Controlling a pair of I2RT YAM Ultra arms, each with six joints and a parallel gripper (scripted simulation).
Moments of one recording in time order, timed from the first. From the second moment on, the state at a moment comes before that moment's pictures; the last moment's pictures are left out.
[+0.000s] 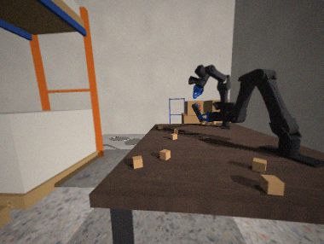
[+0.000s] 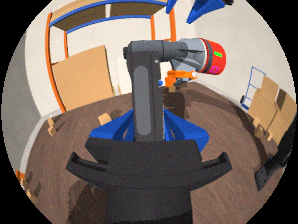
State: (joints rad) left arm -1.44 1.98 0.67 1.31 -0.74 0.05; right arm 1.04 1.74 2.00 -1.30 0.17 0.93
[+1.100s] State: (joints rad) left arm -1.44 1.98 0.67 1.31 -0.74 0.05; right arm 0.52 1.38 1.52 -0.65 0.08 0.46
